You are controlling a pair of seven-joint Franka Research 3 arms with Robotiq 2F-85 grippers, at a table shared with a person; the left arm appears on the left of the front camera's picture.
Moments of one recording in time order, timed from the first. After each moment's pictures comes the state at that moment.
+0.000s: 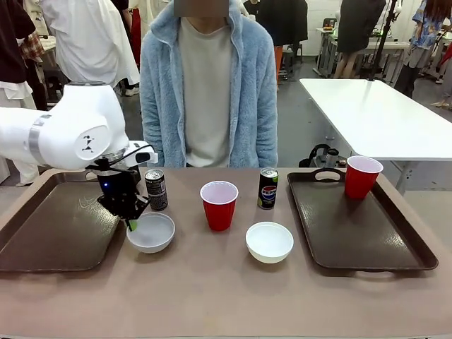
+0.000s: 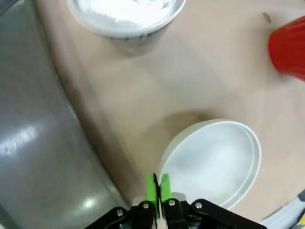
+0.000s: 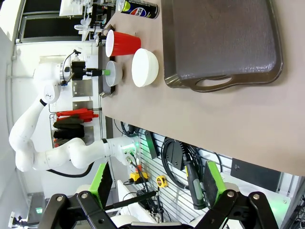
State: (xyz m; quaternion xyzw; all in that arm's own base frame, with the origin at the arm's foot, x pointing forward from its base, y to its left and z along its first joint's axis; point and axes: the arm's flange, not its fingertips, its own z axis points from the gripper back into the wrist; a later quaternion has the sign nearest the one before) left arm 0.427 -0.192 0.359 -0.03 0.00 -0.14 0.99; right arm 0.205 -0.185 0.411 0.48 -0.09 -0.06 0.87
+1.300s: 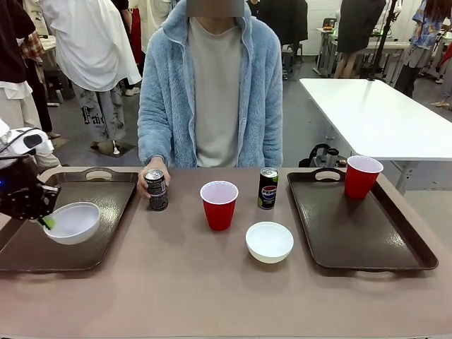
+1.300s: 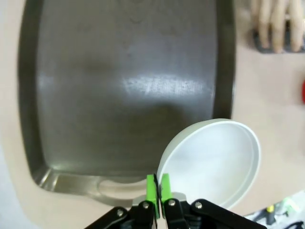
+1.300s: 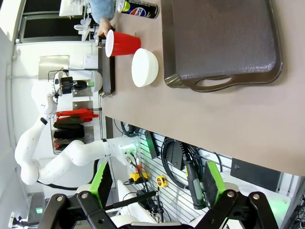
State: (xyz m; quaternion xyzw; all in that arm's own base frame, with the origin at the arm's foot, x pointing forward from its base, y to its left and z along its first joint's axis) left arm 0.375 -0.009 0.399 -0.08 -0.03 0.08 0.99; right arm 0.205 -0.185 0.411 0.48 -0.09 -0.06 0.87
